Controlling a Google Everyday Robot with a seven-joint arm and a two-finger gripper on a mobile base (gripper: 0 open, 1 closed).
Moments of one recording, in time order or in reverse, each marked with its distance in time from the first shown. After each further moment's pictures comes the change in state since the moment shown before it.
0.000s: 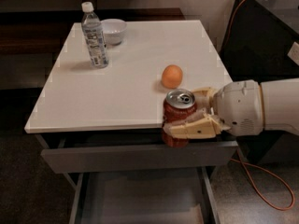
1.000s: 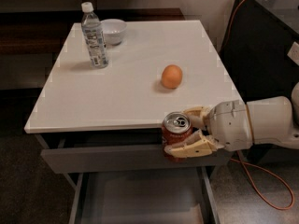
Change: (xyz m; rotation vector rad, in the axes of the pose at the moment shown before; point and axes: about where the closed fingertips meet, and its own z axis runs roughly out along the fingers) arm 0.054 0.011 0.020 -0.089 0.046 -0.111
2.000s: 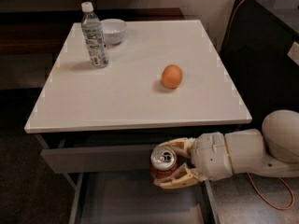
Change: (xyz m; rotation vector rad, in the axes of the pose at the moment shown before) arm 0.052 0.046 0.046 -0.095 -0.009 -0.103
